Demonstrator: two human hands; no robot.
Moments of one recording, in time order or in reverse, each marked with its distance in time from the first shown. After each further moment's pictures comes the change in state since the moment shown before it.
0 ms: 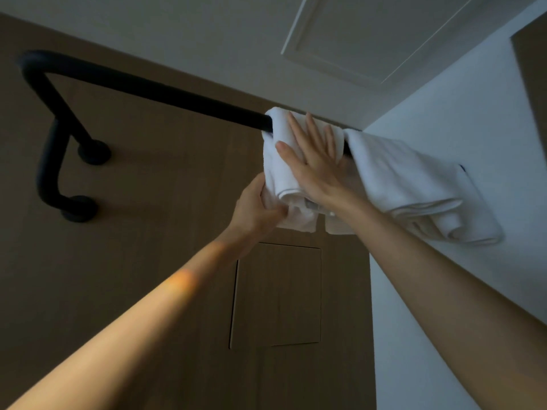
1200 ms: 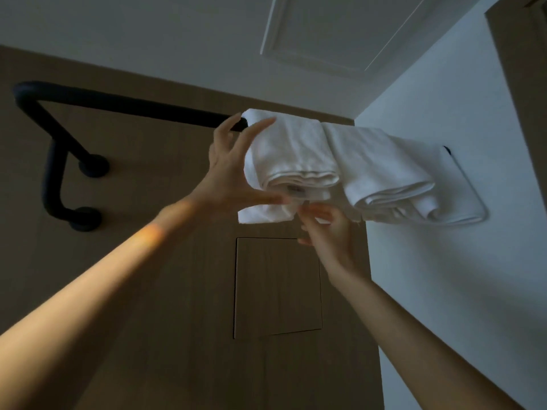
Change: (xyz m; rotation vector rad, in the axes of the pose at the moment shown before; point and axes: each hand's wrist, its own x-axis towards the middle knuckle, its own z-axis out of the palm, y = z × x) left_hand 0.005 0.067 -0.019 0.571 -0.108 0.322; right_hand -0.115 0.020 0.011 0.936 0.277 0.577
